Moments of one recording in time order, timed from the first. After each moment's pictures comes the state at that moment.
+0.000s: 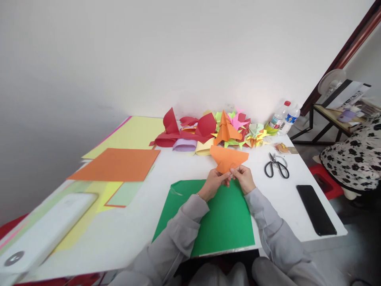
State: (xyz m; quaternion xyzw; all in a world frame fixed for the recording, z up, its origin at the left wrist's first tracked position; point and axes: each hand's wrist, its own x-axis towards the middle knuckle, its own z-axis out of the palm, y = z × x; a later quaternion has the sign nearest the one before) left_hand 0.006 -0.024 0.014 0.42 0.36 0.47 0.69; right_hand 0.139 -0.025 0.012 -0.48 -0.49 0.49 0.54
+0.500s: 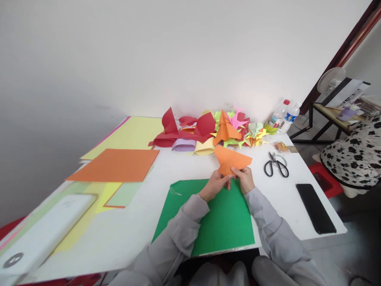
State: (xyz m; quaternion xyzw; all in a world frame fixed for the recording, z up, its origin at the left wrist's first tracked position) left_hand 0.007 -0.031 0.018 0.51 0.38 0.41 0.65; right_hand 0.134 -0.025 0.013 -0.47 -0.40 0.53 0.58
